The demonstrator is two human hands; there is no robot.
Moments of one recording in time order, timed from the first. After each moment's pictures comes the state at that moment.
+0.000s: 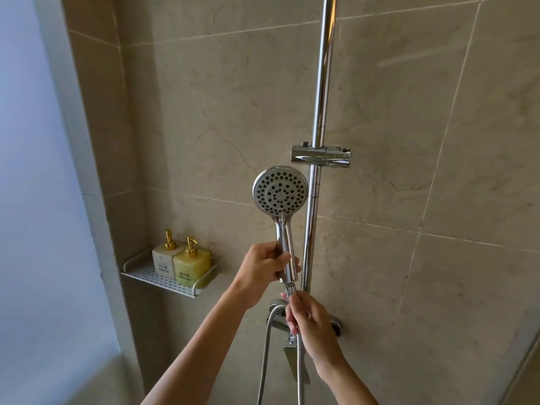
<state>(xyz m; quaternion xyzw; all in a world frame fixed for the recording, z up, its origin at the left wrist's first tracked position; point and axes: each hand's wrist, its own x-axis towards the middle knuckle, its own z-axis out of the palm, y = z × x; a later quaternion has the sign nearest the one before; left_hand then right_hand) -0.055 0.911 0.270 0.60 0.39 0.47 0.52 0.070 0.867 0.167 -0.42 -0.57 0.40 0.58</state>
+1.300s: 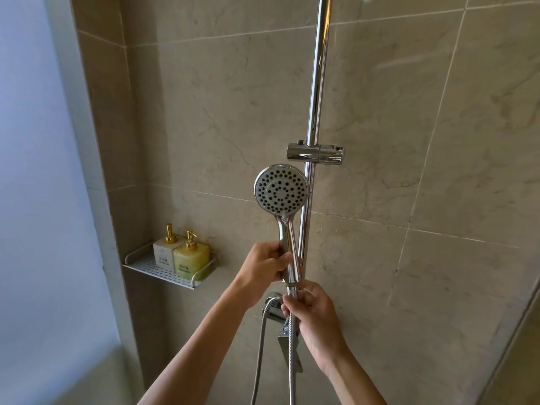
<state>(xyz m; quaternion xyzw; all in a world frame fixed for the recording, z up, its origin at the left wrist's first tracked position) -0.046 0.892 0.262 0.61 0.35 0.47 0.53 0.084 0.852 0.171 -0.37 -0.46 0.50 0.63</state>
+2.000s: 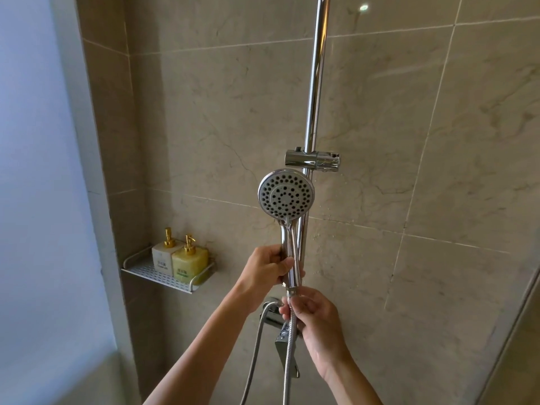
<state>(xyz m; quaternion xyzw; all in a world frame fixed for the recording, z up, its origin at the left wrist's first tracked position) -0.042 0.890 0.261 0.63 0.33 0.47 0.52 0.087 0.841 0.181 -0.39 -0.43 0.50 0.65</state>
